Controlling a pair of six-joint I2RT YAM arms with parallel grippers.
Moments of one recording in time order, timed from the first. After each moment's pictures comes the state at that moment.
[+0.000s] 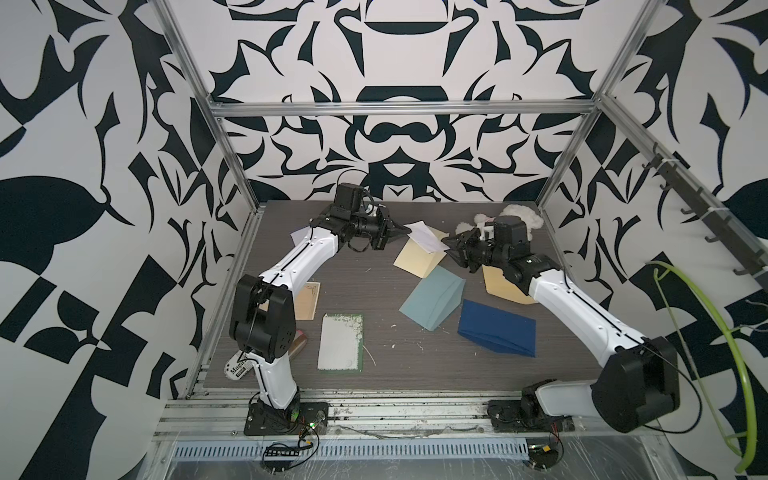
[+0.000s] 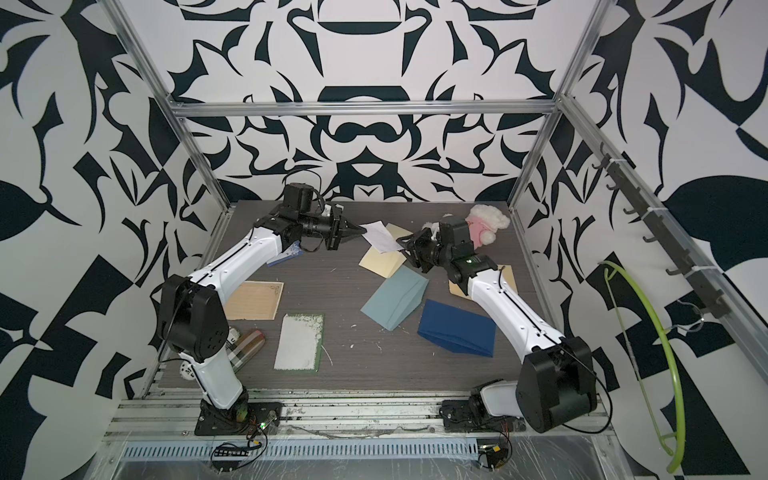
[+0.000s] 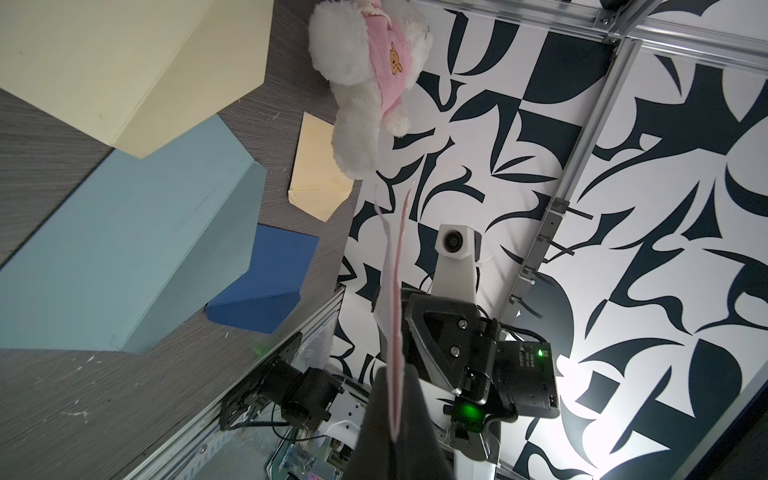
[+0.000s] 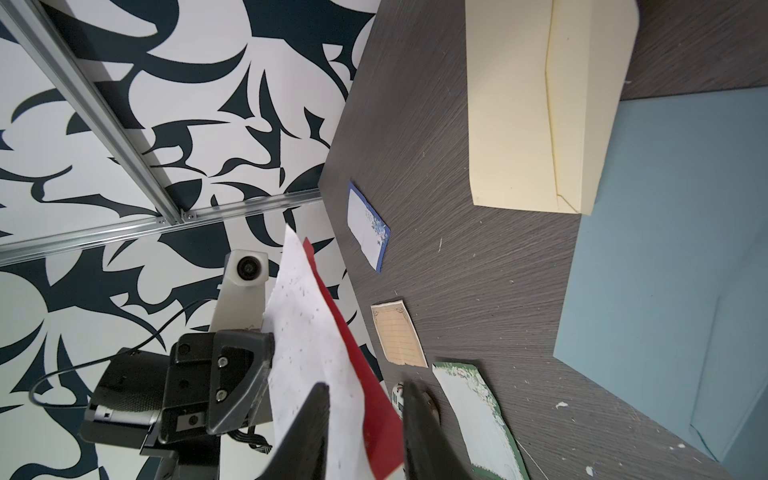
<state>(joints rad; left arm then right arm) -0.43 1.81 1.56 -0.33 0.95 -1.29 0.30 1.35 1.06 -0.23 -0.50 1.34</state>
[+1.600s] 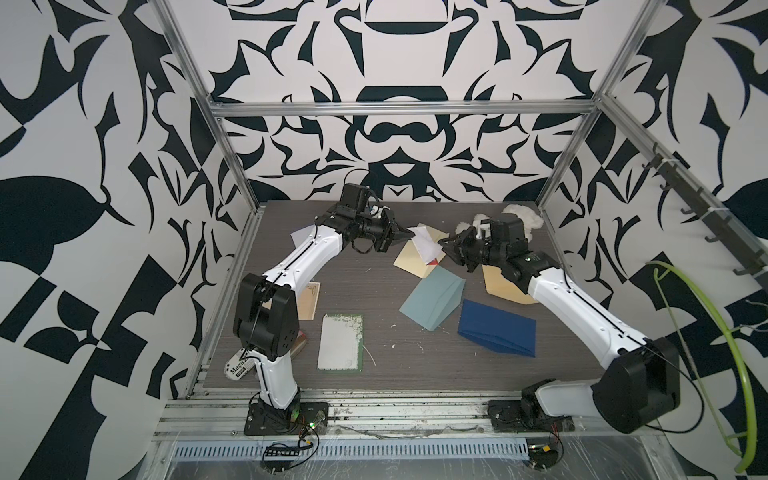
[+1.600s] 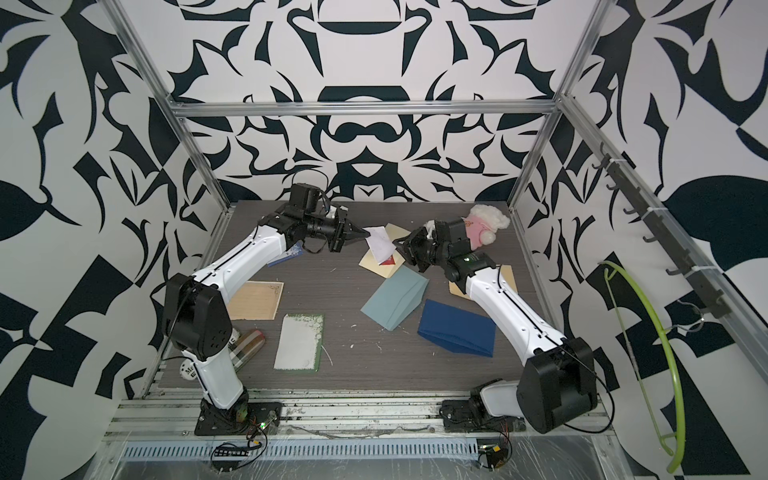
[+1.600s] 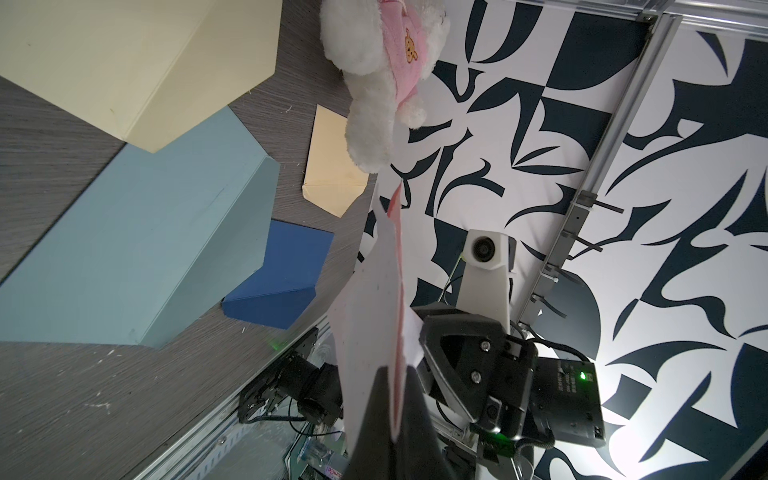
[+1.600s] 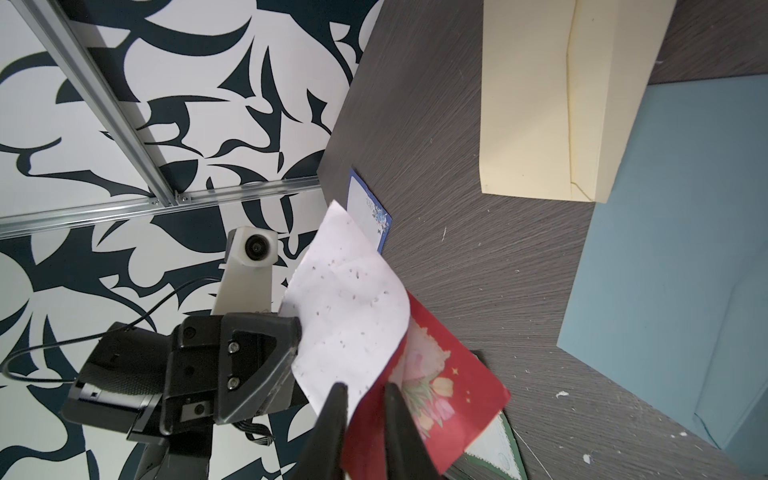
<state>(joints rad) -0.45 1.83 1.61 -0.42 0.92 -1.22 0.34 1.35 1.10 -0.28 -0.49 1.32</state>
